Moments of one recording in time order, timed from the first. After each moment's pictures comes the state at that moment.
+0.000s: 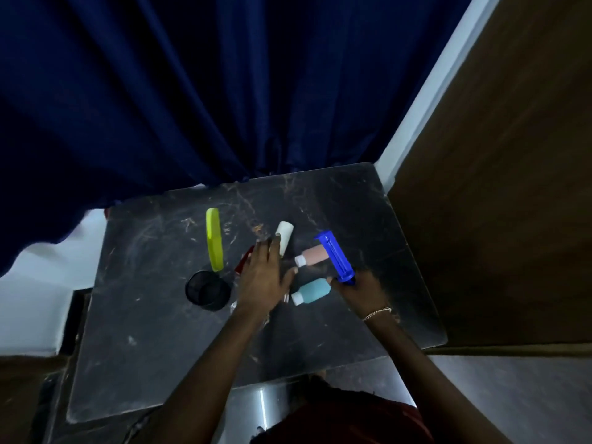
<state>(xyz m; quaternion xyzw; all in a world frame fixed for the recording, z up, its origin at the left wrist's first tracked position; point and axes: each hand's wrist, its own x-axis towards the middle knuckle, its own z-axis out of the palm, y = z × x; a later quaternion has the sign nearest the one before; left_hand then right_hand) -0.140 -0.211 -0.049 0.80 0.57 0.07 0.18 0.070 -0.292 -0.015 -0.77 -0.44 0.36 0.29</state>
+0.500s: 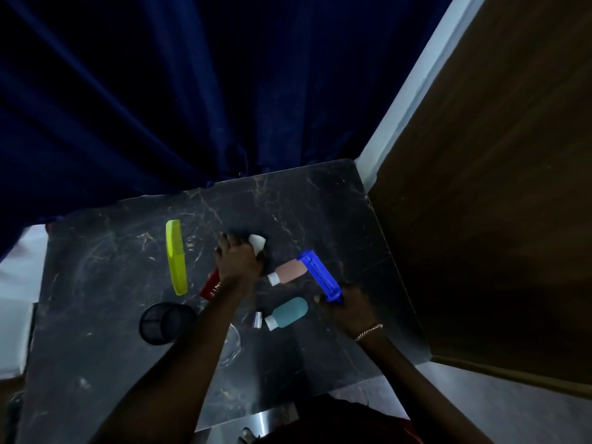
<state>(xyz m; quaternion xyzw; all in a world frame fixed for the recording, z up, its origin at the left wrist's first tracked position) -0.079 -0.101 -0.095 0.72 0.67 -0.07 0.19 0.115 -0.263 -0.037 -0.76 -0.47 0.38 0.23</state>
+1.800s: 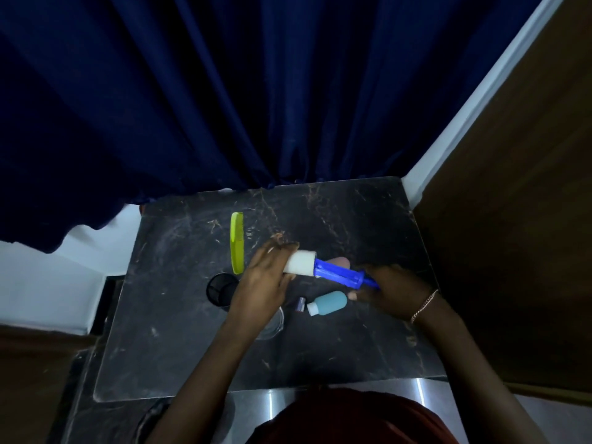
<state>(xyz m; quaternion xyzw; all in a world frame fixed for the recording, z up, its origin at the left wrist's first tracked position) -0.166 -0.227 0.041 0.81 0.49 0.25 0.17 0.107 -0.257 0.071 -0.65 -0.69 0.32 -0.01</state>
